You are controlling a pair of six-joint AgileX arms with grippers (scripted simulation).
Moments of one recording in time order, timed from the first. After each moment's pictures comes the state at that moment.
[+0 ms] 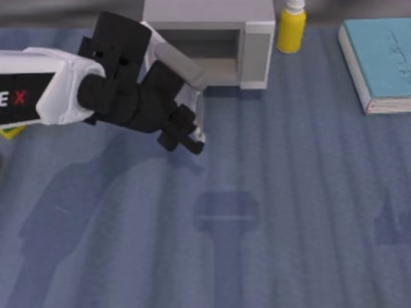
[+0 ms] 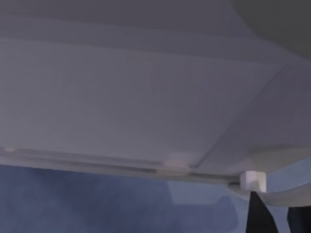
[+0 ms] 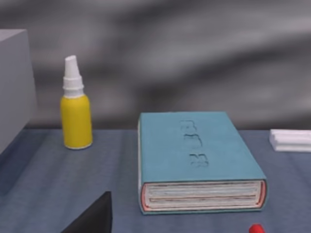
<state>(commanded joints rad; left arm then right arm) -0.44 1.84 1.16 -0.23 0.30 0.33 0.00 0.00 0.00 0.00 0.00 0.00</state>
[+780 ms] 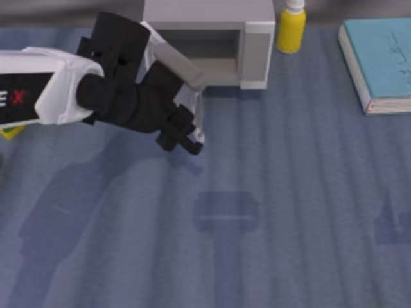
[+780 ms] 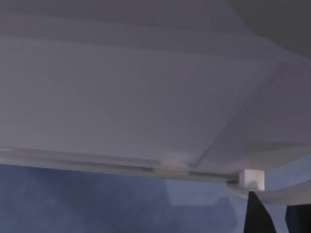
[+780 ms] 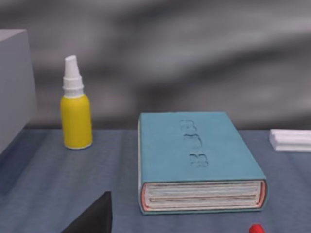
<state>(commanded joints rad) -0.44 1.84 1.16 -0.24 0.32 0.34 0.00 0.00 0.00 0.00 0.00 0.00</state>
